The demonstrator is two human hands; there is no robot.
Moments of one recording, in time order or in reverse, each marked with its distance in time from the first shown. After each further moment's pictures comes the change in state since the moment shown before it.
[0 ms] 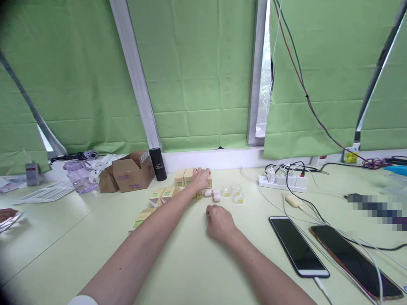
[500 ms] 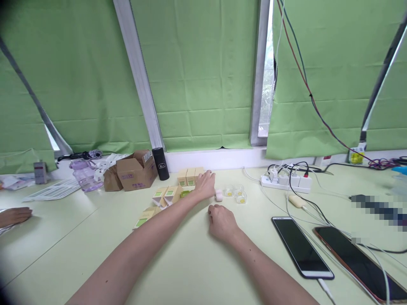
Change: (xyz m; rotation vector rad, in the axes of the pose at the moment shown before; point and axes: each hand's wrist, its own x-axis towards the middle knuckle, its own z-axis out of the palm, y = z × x) left_hand -0.039 0.028 -0.005 0.046 0.028 0.040; right_hand 0.000 0.002 0.004 -0.030 -0.001 -0.028
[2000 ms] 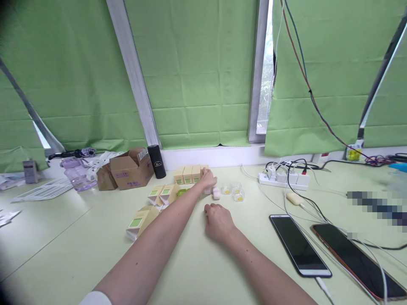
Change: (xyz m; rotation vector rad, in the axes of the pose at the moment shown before) left_hand 0.056 0.001 0.034 -0.401 -0.146 -0.371; right_hand -0.003 -0.007 -0.006 -0.021 -0.025 -0.013
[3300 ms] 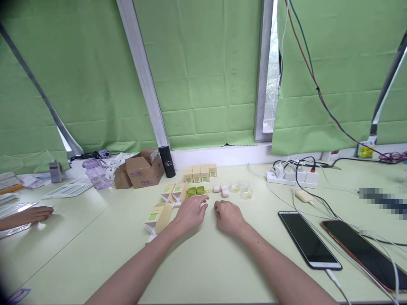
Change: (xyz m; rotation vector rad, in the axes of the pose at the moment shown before) left_hand -0.198 -0.066 -0.056 0.195 0.087 0.330; right_hand -0.001 0.001 -0.001 0.019 -0.009 0.013
